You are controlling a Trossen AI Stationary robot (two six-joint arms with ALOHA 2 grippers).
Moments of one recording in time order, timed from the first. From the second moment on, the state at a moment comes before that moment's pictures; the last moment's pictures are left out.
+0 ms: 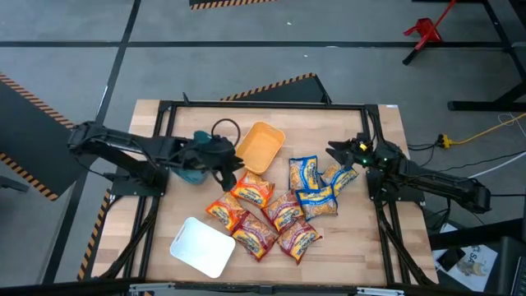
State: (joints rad) left arm -0.13 1.22 1.04 -0.47 -0.35 -0.47; right arm -0.39 0.25 0.01 0.15 -0.05 0.67
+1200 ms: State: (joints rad) left arm -0.07 1.68 1.04 -0.55 0.15 -0.62; right arm -0.39 0.25 0.01 0.11 -0.05 0.67
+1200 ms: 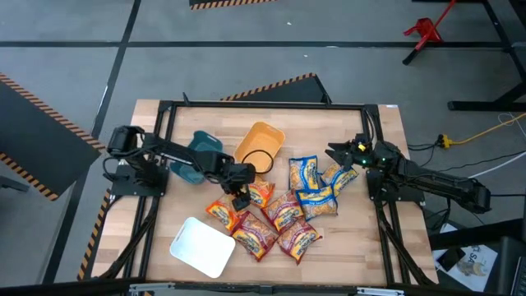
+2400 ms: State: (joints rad) left arm -0.12 1.74 1.04 -0.57 -0.08 -0.59; right arm -0.39 0.25 0.01 0.05 -0.05 0.67
